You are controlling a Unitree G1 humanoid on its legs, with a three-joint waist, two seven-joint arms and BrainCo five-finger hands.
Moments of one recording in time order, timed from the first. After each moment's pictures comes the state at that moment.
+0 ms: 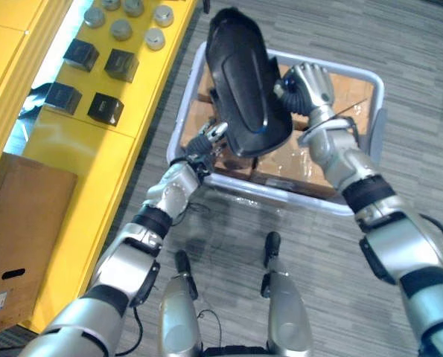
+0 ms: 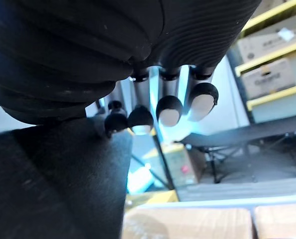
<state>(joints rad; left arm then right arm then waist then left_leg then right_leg) -0.96 0.21 -0.33 0.79 -1.06 0.09 0.02 -1.13 -0.48 0.52 0.80 -0.61 -0.11 -0.42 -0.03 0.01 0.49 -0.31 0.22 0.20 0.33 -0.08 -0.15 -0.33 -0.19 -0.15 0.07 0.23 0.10</state>
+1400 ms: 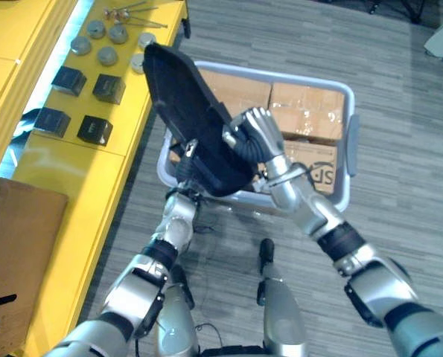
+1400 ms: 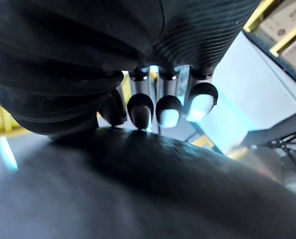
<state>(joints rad) -0.64 0.14 -0.35 0.68 -1.30 -0.30 -0.10 -0.69 -0.36 0.52 0.28 -0.56 -0.25 -0.49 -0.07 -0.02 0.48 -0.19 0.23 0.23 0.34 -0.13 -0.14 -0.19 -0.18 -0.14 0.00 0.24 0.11</state>
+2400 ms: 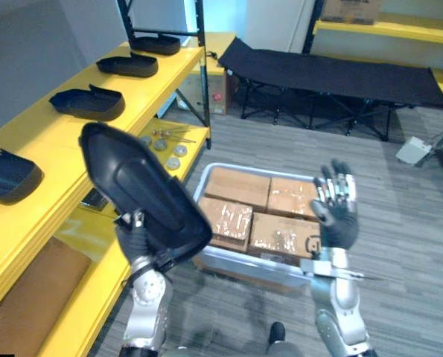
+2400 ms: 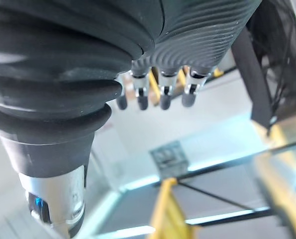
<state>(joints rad) 0.14 0.03 0.00 0.02 -0.02 -0.24 0.71 0.15 -0.15 0.12 -0.16 0.64 -0.61 -0.05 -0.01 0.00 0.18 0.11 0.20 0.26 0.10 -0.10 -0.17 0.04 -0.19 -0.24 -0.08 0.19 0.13</state>
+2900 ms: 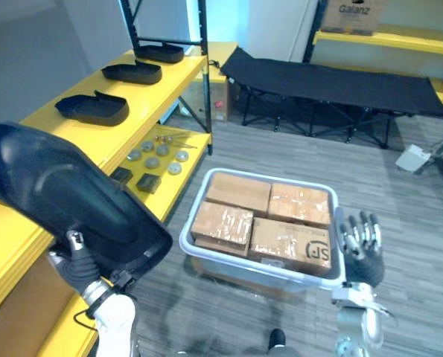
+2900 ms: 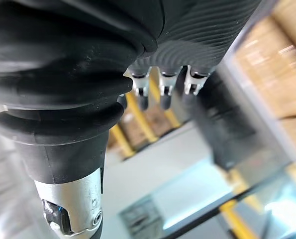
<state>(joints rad) 0.32 -0.02 0.25 -0.26 0.08 -0.38 0.73 0.29 -0.08 -0.04 0.02 0.66 -0.46 0.02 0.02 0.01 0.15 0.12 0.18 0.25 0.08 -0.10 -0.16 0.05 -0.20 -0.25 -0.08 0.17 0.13</state>
